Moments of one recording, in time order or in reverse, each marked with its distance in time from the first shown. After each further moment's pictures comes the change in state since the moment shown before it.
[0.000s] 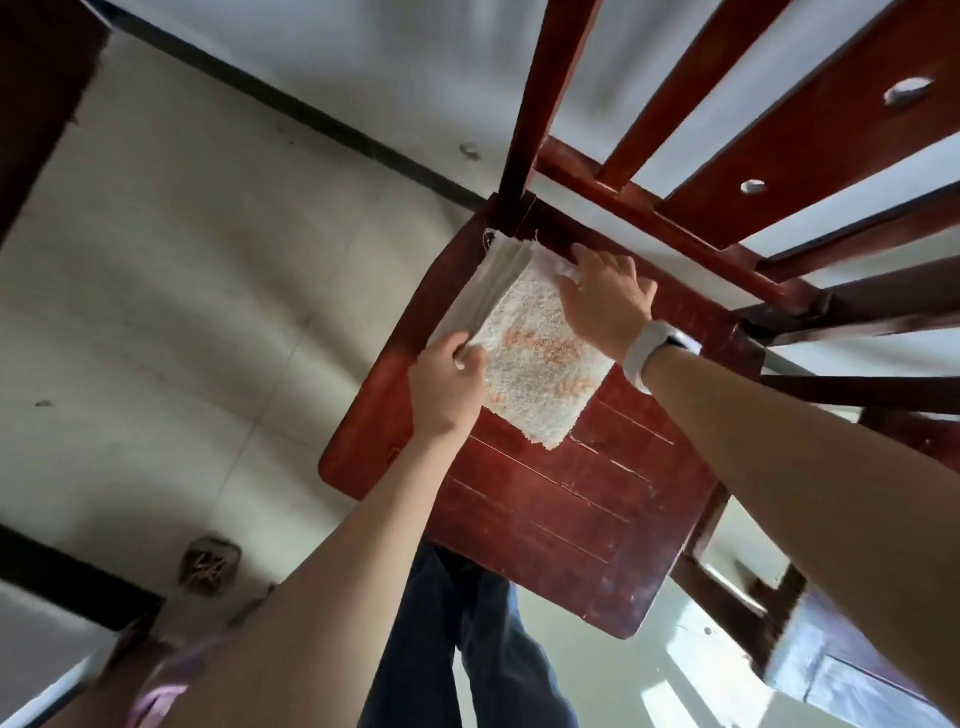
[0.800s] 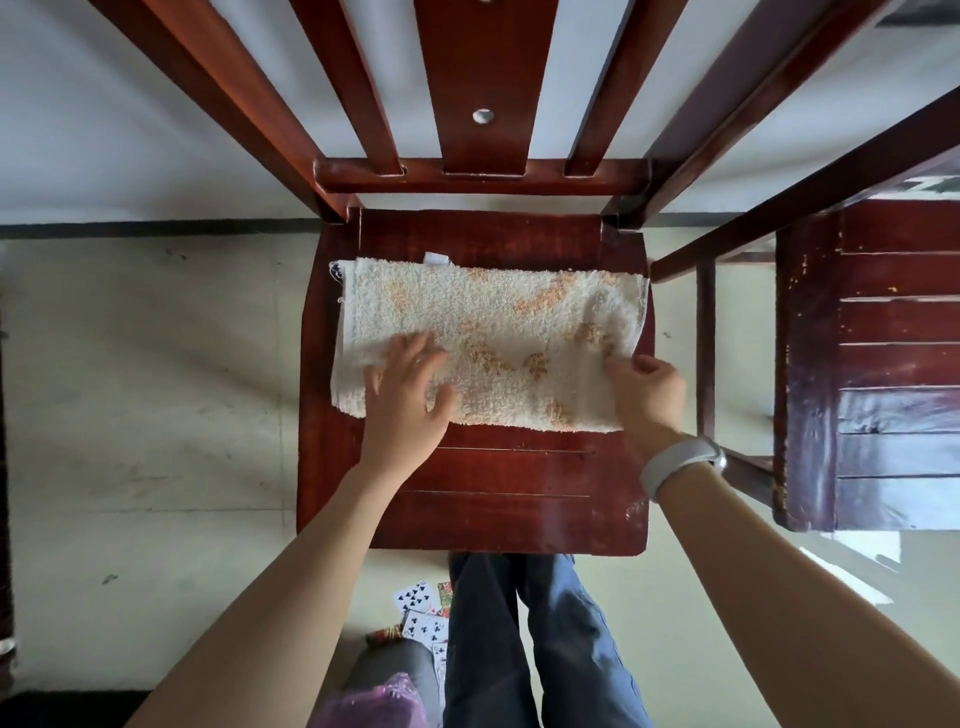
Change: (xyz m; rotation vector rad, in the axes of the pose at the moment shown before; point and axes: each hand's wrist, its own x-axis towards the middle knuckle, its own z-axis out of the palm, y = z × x) left_hand -0.006 -0.009 0.025 0.616 -0.501 0.636; right_hand -0.134 0.120 0.054 1.057 0.345 0.949
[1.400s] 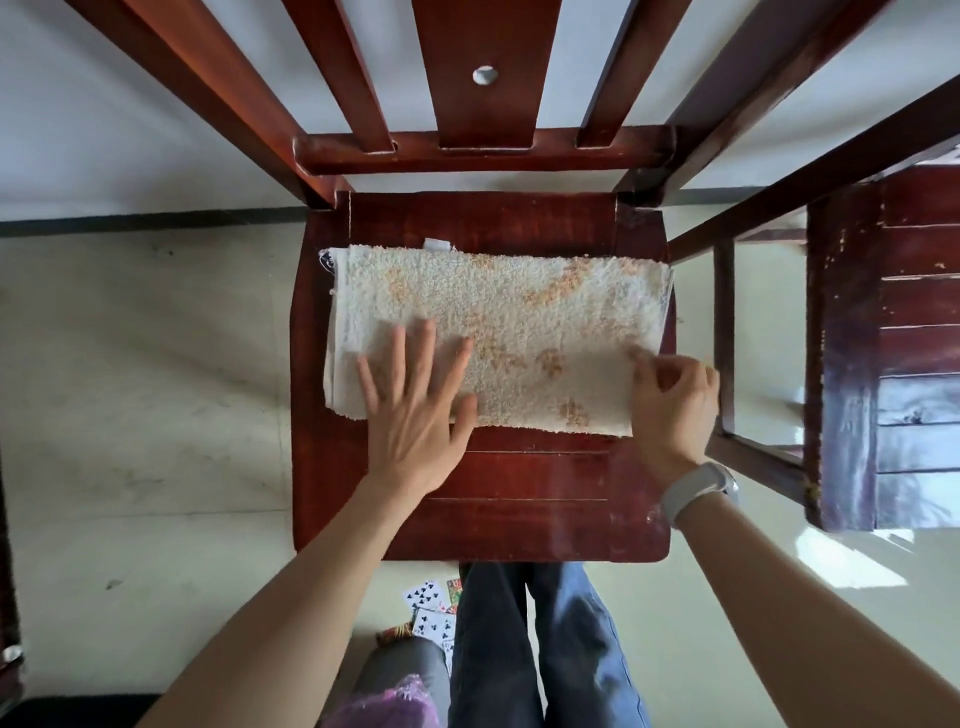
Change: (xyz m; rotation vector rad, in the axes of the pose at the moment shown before) left_hand -0.003 -0.012 0.025 0.528 0.024 0.118; right_hand 0.003 0.032 0.004 -0.163 0.228 -0.255
